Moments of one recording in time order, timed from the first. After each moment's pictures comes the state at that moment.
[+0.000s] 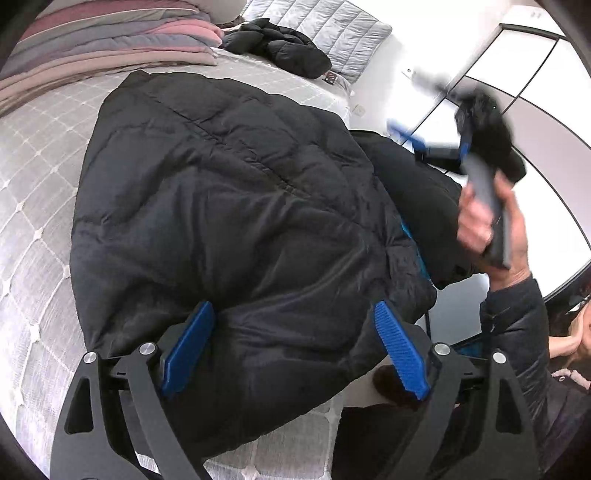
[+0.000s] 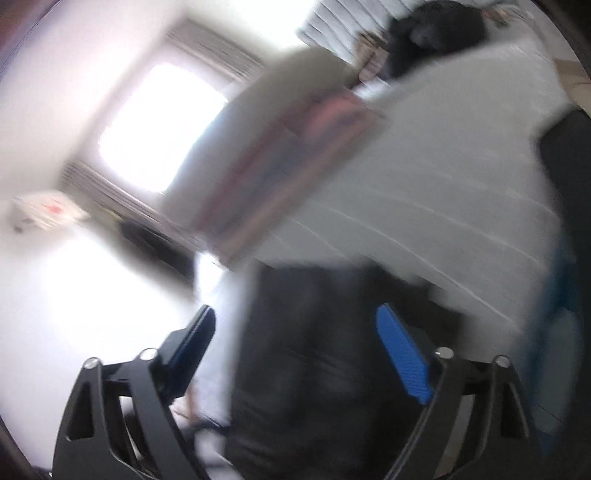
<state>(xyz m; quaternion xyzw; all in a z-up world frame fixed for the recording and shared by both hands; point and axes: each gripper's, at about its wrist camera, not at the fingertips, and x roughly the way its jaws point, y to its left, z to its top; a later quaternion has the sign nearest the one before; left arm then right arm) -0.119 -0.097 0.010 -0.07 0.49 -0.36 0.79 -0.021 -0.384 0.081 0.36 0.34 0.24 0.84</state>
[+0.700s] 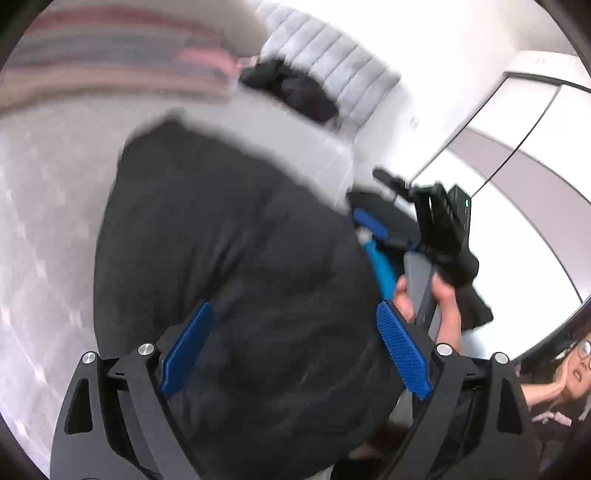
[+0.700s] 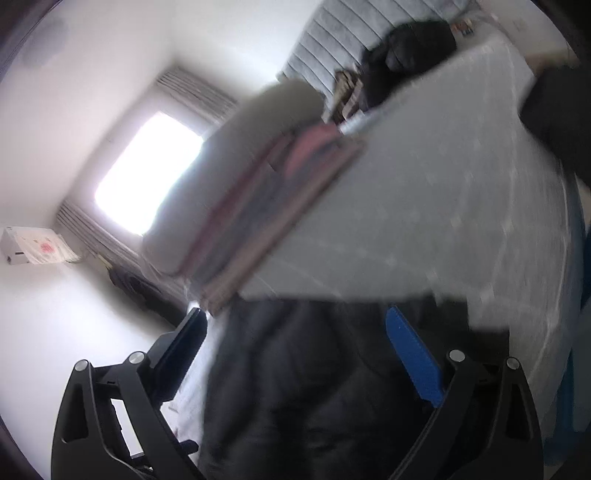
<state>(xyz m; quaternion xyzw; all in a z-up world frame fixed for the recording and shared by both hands) -0.078 -0.083 0.038 -0.14 0.41 -0.35 0.83 -0.021 -0.408 0.024 0.38 0.26 0.16 0.87</state>
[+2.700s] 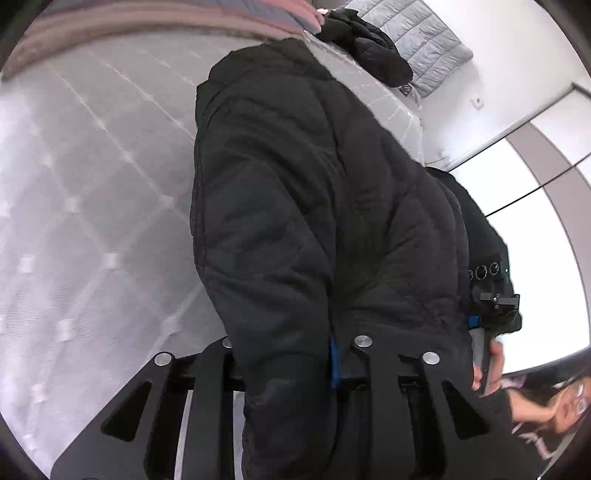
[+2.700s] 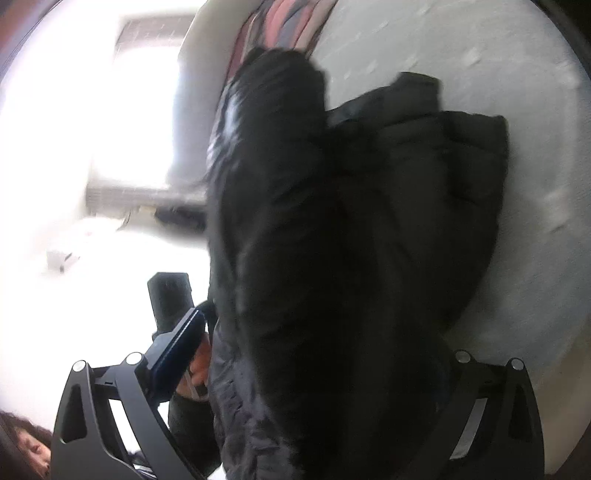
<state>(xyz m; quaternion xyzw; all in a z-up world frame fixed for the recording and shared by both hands) -0.003 -0.047 -0.009 -0.12 0.57 -0.26 0.77 -0.070 -0.428 -0.101 0.48 0.47 0.32 0.67</state>
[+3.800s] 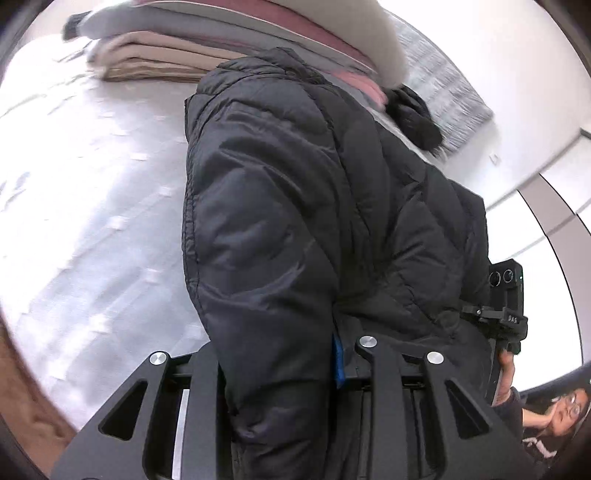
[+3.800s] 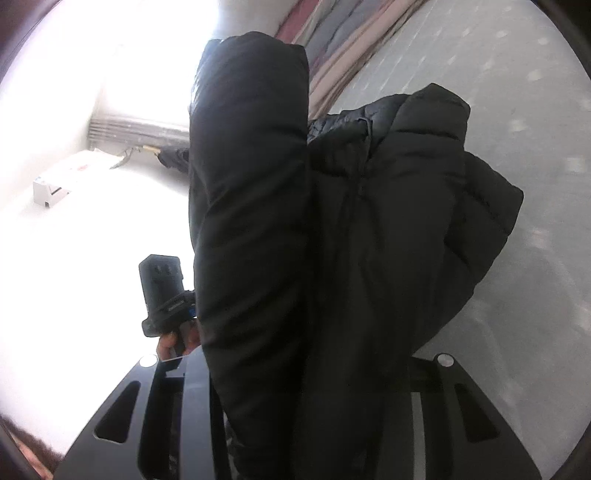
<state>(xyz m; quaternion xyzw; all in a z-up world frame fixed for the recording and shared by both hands) 0.026 0.152 0.042 -0.18 0.51 -0.19 0.82 -0.025 -0.216 -0.044 0.38 0.49 0.37 0.69</state>
